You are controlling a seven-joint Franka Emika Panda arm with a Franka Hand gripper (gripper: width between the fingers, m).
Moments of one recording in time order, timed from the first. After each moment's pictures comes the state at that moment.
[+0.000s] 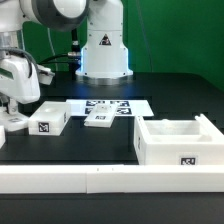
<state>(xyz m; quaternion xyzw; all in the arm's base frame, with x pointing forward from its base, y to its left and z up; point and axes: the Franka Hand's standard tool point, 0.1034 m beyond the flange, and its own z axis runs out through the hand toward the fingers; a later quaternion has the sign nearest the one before) 0.389 -0.223 0.014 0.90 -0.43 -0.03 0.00</state>
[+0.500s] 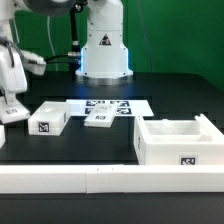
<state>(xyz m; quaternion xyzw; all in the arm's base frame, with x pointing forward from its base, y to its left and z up) 0.385 -0.215 0.047 0.84 -0.54 -0.06 -0.05</state>
